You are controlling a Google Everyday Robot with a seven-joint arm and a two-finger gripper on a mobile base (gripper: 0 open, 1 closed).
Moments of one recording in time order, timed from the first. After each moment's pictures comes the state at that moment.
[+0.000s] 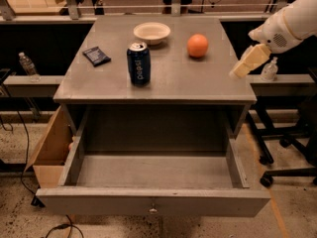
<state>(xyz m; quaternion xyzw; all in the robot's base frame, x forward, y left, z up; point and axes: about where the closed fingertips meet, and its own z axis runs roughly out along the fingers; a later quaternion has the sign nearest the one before) 0.660 -0.237 0.925 -0.48 0.81 0.08 0.33</state>
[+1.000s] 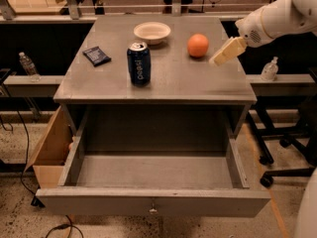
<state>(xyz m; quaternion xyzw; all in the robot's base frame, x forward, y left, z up) 0.734 -0.213 0.923 -0.45 0.79 0.08 0.41</state>
